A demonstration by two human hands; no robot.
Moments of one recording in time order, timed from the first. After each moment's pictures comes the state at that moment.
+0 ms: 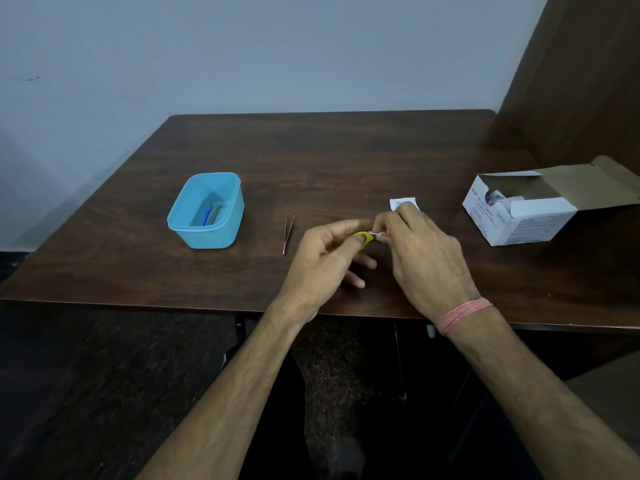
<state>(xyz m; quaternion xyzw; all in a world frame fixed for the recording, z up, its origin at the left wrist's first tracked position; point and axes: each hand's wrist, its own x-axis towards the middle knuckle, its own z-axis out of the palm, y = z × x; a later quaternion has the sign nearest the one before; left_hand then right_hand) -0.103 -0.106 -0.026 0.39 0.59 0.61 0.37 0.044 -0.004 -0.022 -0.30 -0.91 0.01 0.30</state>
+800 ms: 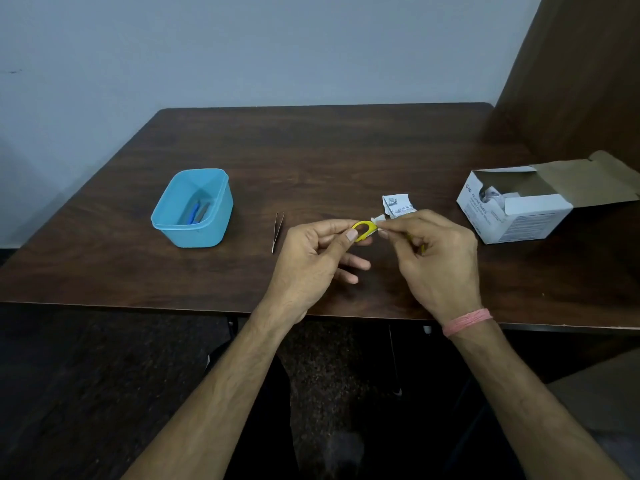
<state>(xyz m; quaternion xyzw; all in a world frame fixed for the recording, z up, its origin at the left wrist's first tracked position) -0.103 -0.108 -0.023 0.38 0.59 0.62 0.36 0.060 0.009 -0.036 -0.28 -0.81 0.21 0.48</state>
